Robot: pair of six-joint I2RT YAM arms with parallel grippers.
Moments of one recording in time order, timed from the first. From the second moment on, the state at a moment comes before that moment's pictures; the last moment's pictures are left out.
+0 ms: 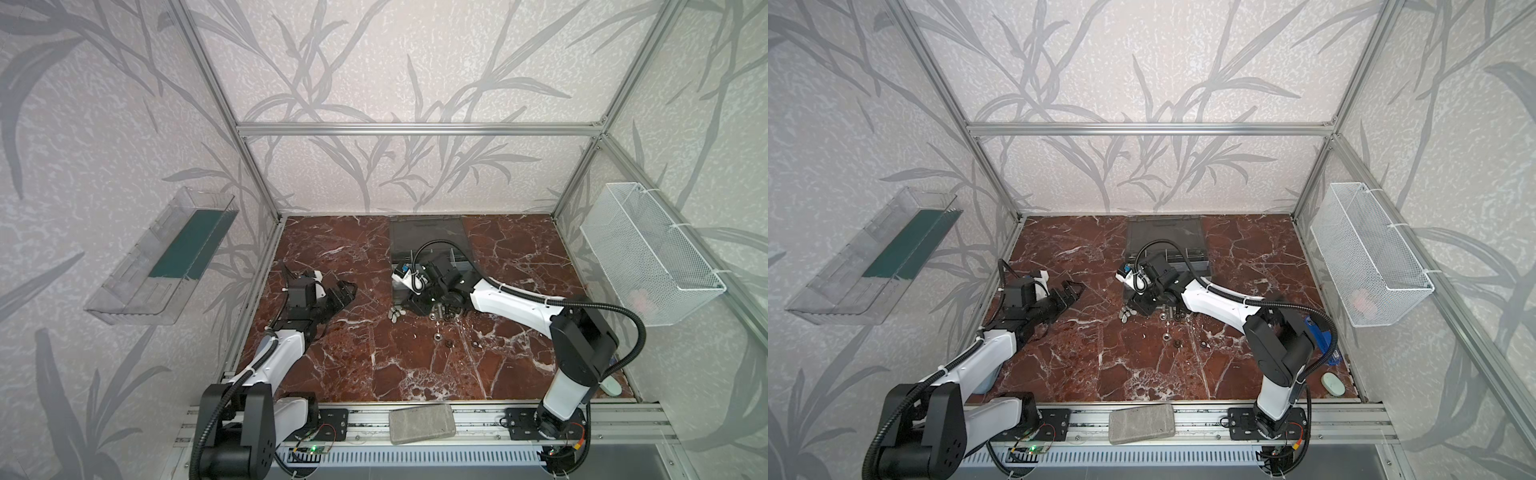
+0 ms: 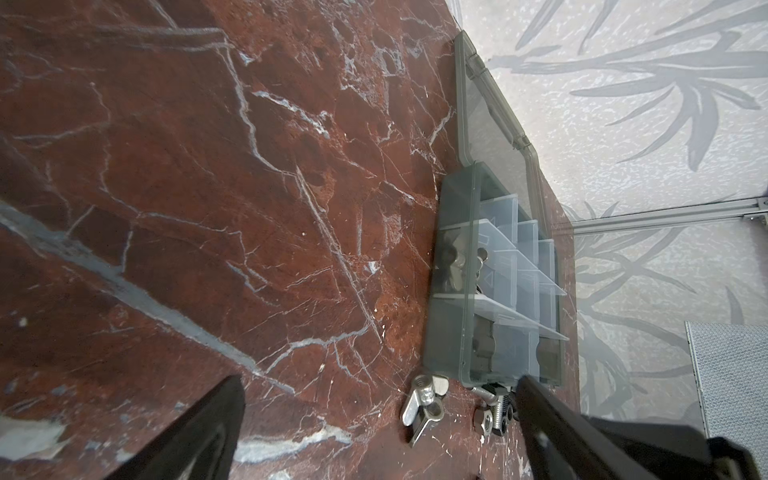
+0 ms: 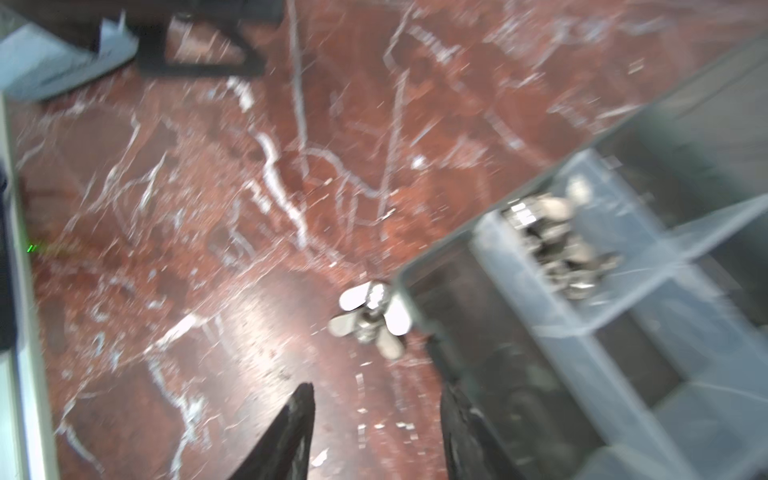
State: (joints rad) left arm 0.01 1.15 0.47 0.03 0.40 -0.75; right arm 0.80 1.76 1.20 -0.32 -0.29 -0.16
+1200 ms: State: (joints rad) left arm 0.01 1.14 0.47 0.02 0.40 -0.75; right arm 0.84 1.95 1.20 -0.13 -0.37 -0.18
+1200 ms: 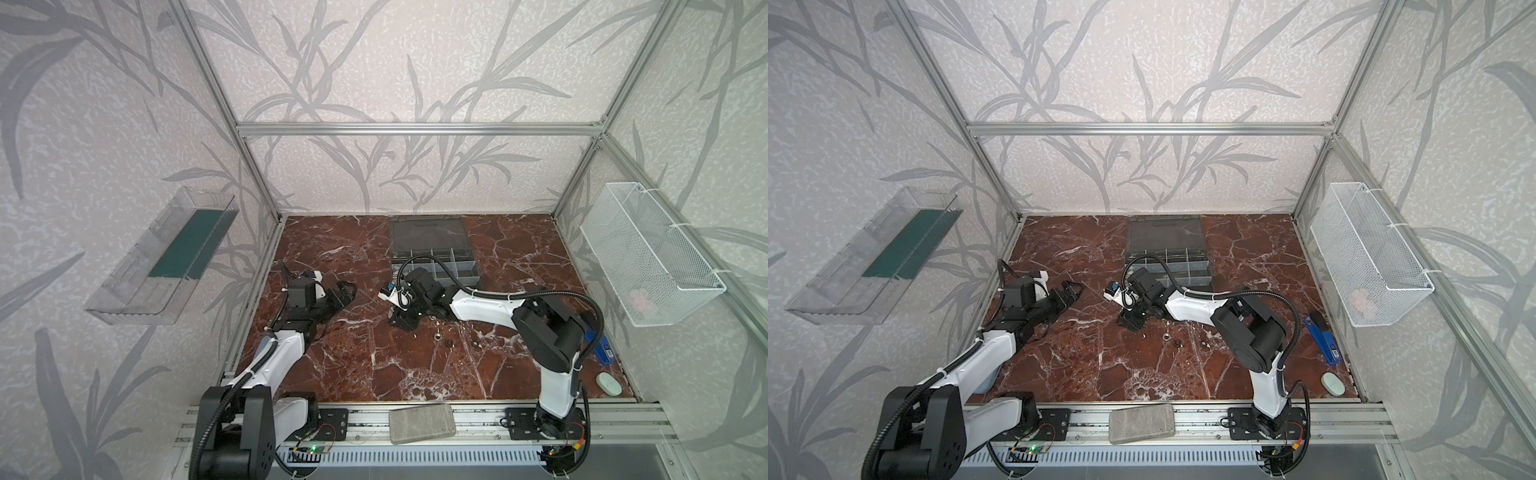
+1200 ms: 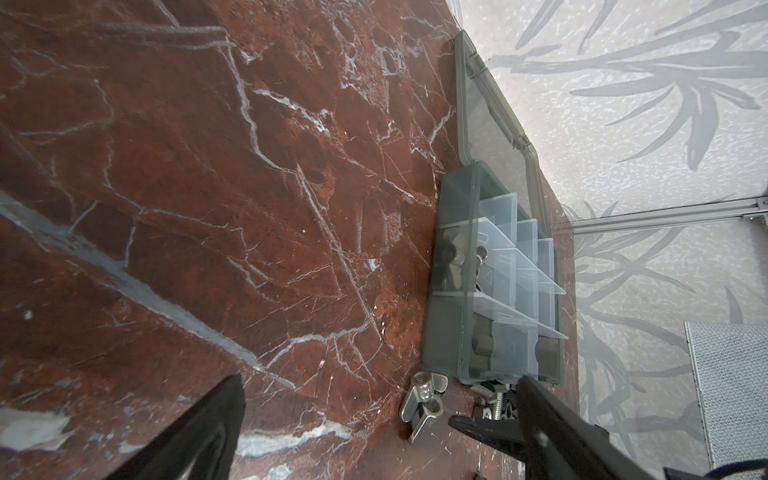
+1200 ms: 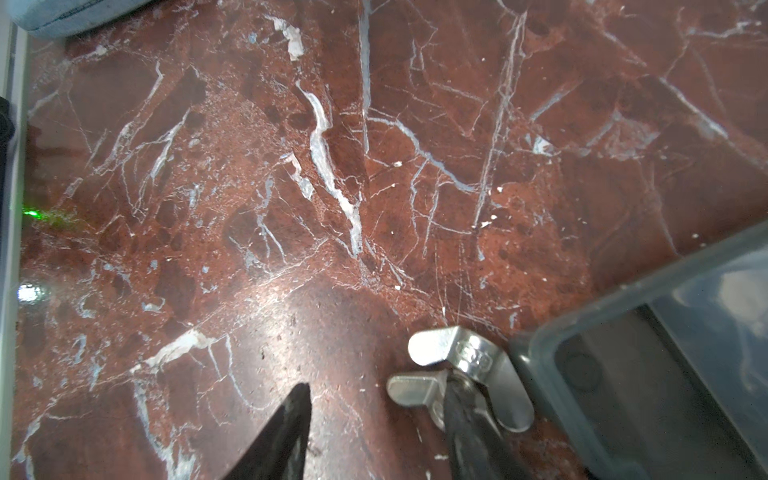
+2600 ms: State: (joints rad) left arm 0.01 1.17 0.46 0.04 0.40 -0.76; right arm 0.84 1.93 1.09 -0.12 -0.30 -0.21
